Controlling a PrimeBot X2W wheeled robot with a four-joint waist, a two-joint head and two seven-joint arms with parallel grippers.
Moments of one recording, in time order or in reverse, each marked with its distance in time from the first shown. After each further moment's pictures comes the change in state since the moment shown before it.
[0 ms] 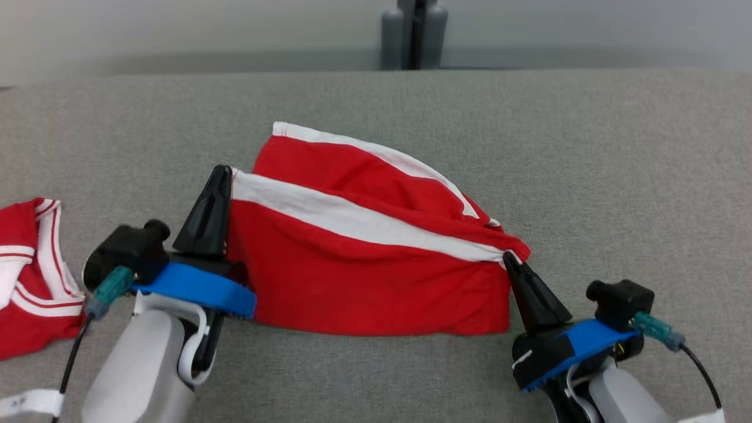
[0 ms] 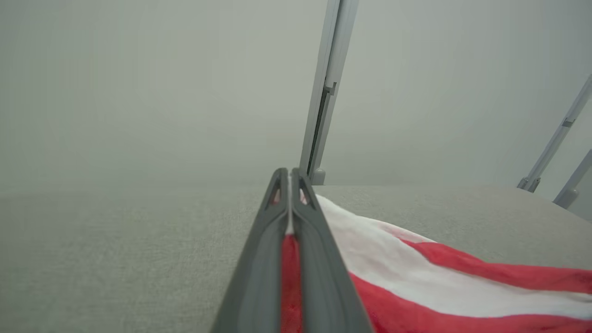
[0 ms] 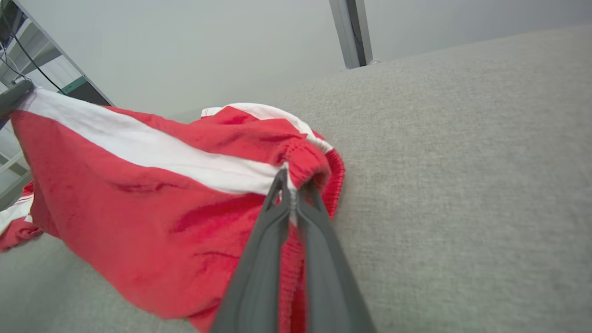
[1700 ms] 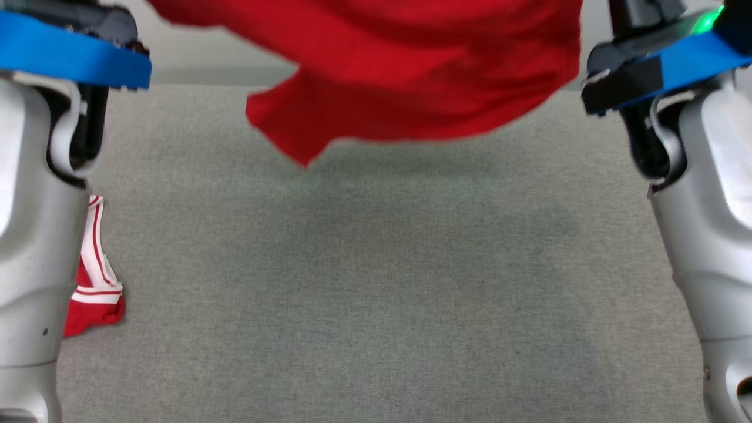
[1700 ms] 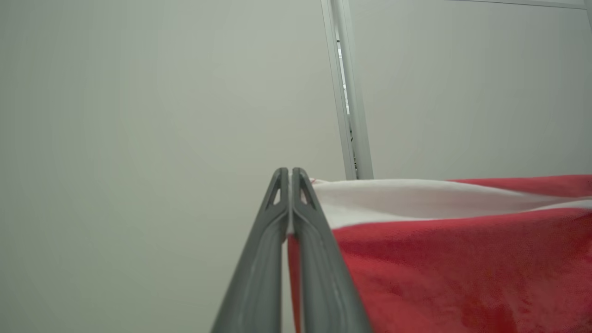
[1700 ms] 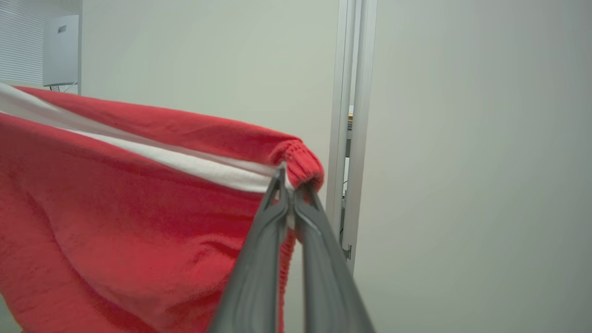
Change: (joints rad) left arm -0.609 0.170 -0.058 0.073 -0.066 0.002 0.003; right arm -0.717 -0.077 -0.089 0.106 -0.185 0.001 -0.001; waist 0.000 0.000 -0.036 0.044
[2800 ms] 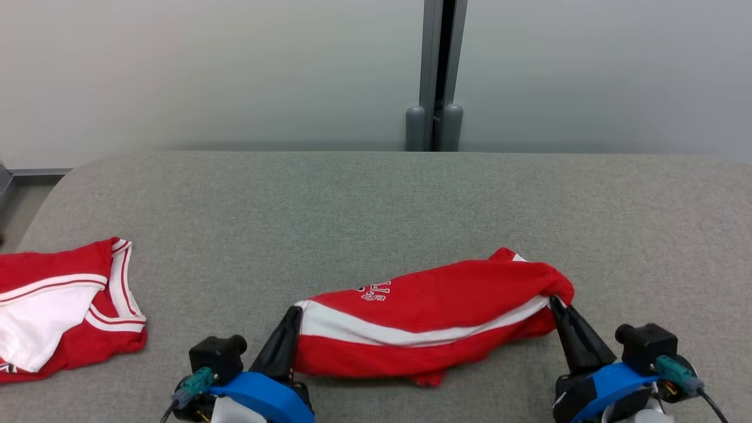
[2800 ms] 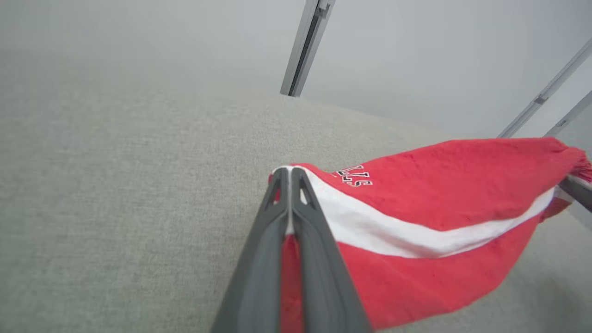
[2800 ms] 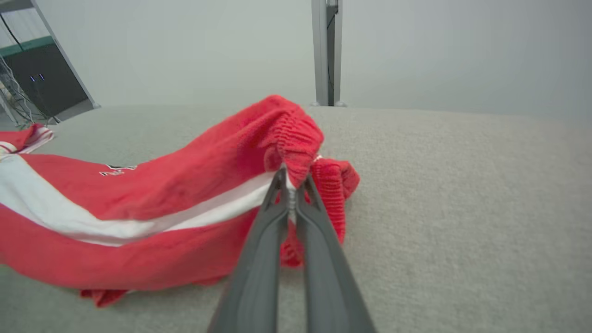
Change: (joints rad) left arm 0.764 -0.248 -0.158 0.180 -0.114 0.000 -0.005; right arm 0.799 0.062 -0.047 0.003 -0.089 -0.001 -0.029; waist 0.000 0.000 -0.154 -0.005
